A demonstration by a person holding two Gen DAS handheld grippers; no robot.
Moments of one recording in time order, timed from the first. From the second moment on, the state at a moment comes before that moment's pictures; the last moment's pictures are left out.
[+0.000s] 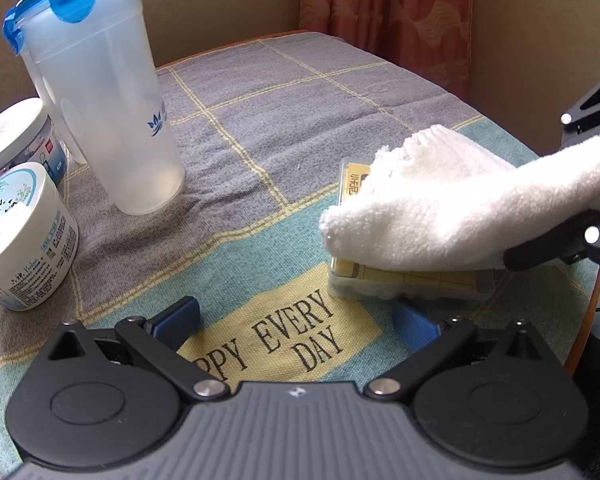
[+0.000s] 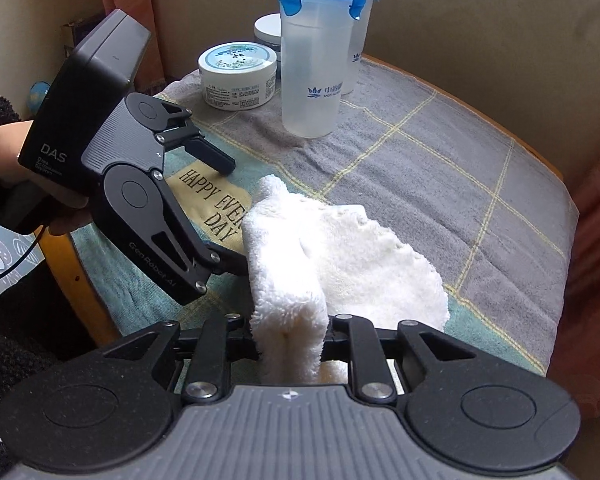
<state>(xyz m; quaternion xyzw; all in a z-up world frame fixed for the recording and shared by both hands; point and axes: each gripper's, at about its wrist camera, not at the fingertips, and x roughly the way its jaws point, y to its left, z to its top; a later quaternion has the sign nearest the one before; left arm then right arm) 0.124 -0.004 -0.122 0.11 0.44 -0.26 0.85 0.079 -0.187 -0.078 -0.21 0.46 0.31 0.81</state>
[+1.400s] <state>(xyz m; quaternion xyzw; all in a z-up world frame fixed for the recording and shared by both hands) 0.116 -0.013 -0.122 0.10 0.44 -0.24 0.86 0.083 -0.194 -0.075 -0.26 0.46 0.30 0.80</state>
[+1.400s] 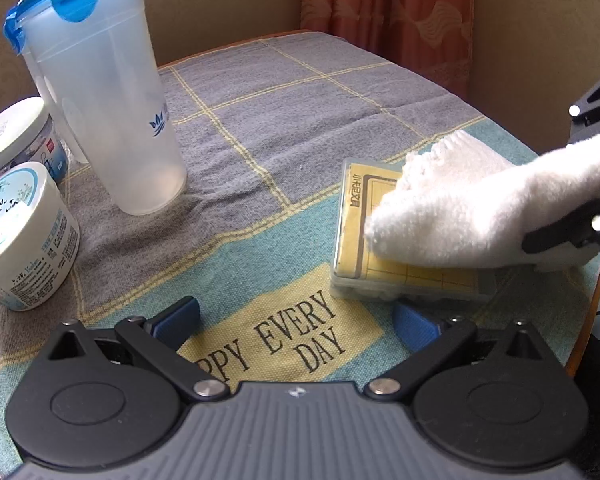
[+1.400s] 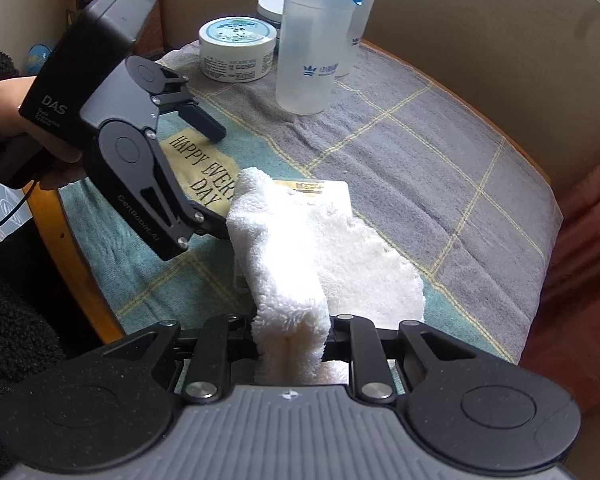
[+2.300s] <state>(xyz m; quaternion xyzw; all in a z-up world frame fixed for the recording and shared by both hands) 0.116 -0.012 -0.122 0.10 0.45 -0.24 0.86 0.095 -0.166 -0.079 -0.22 0.46 0.36 0.78</state>
